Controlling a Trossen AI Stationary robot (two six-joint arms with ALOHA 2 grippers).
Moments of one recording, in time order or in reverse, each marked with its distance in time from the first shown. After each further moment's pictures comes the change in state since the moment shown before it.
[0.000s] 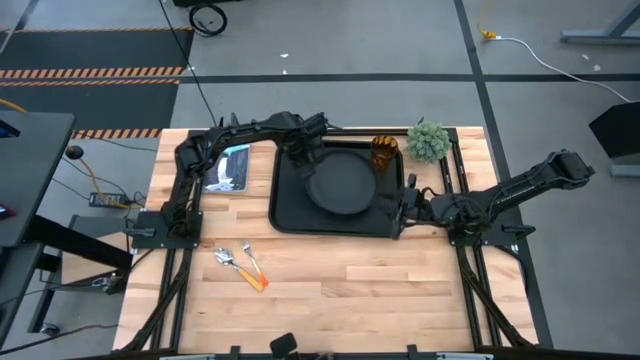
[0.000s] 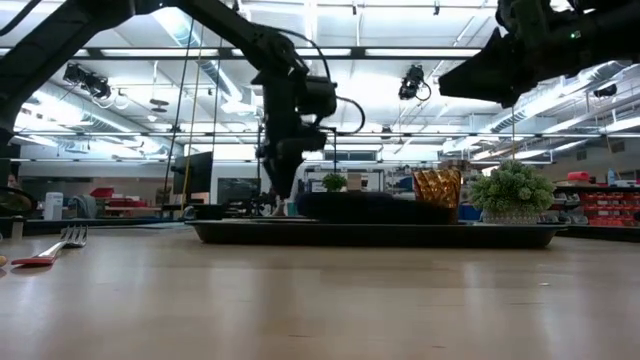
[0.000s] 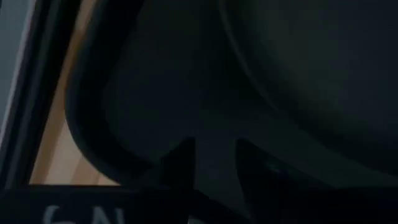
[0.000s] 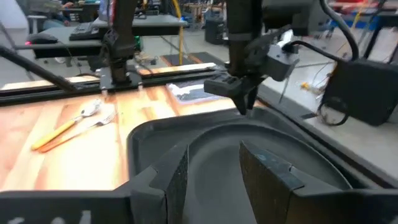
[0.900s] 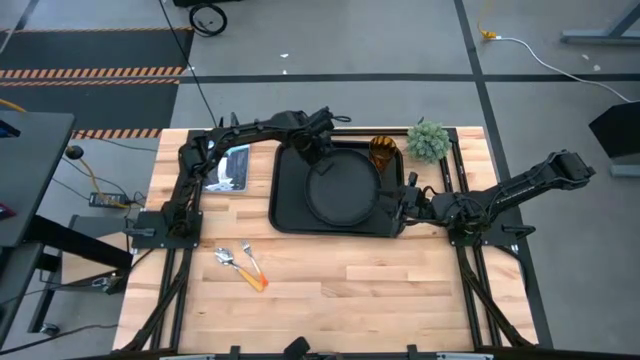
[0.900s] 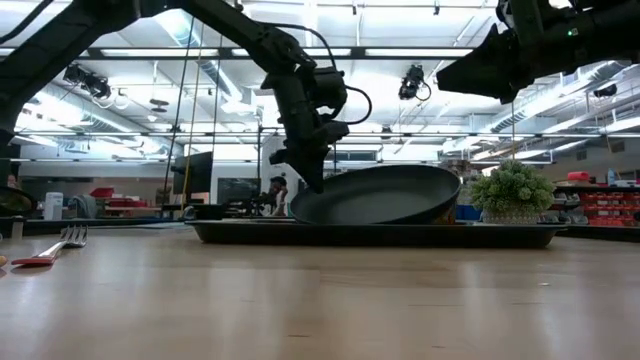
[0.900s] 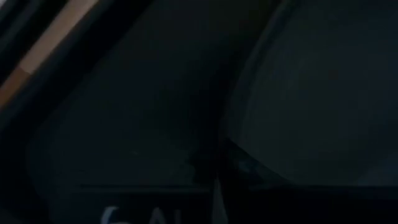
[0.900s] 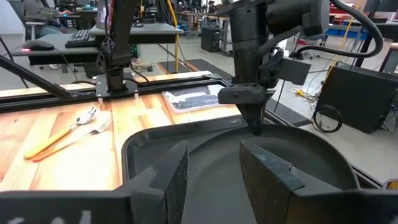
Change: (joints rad) left arm -0.016 0.032 0.063 0.147 0.181 -0.252; right arm -0.008 0.000 0.000 0.043 0.016 -0.042
